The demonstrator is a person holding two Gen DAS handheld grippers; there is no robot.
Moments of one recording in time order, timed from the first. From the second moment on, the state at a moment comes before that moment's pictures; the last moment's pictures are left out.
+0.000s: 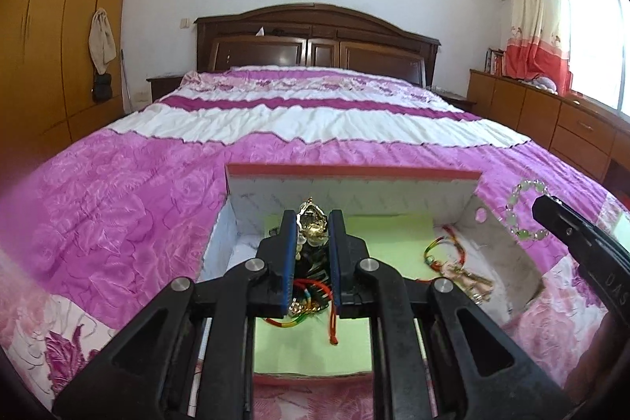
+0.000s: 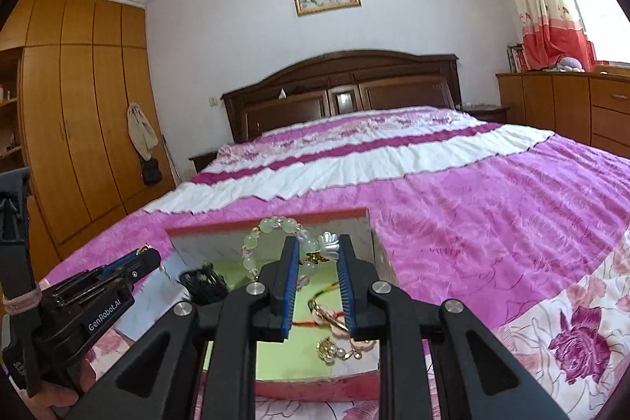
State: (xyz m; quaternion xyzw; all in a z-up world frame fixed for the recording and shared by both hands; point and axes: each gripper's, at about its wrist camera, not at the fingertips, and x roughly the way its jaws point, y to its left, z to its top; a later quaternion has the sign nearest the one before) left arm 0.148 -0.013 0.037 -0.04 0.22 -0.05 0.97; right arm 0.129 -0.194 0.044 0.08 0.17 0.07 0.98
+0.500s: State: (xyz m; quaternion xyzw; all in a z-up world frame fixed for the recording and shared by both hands) left arm 0.174 -0.013 0.002 -0.06 0.30 -0.06 0.95; right arm 0.158 -0.194 0.003 0.08 0.25 0.06 0.96
